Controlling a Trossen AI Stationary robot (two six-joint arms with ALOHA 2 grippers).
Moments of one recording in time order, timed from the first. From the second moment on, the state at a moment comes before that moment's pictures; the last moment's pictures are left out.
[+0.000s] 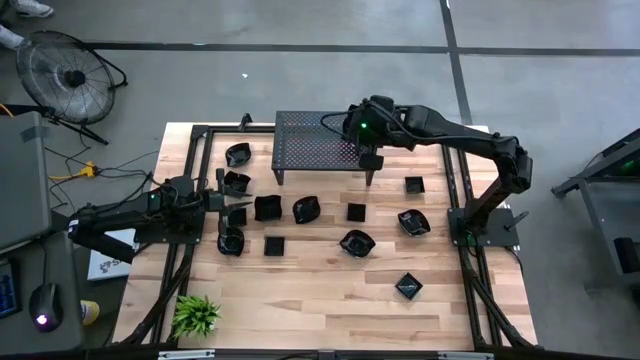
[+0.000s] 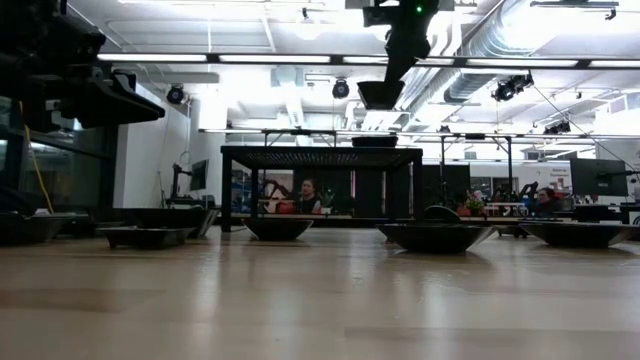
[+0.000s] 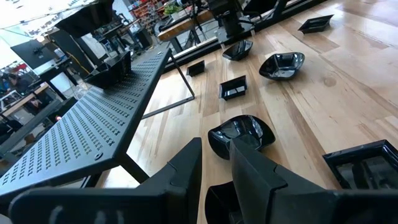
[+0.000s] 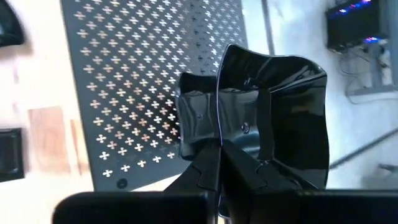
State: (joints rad) left arm 0.18 0.02 0.10 -0.23 0.03 0.47; right arm -0.34 1.63 1.69 -1.05 0.41 -0.36
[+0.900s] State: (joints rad) left arm 0.18 0.02 0.10 -0.24 0.03 0.47; right arm -0.41 1.63 1.69 -1.03 0.14 -0.42
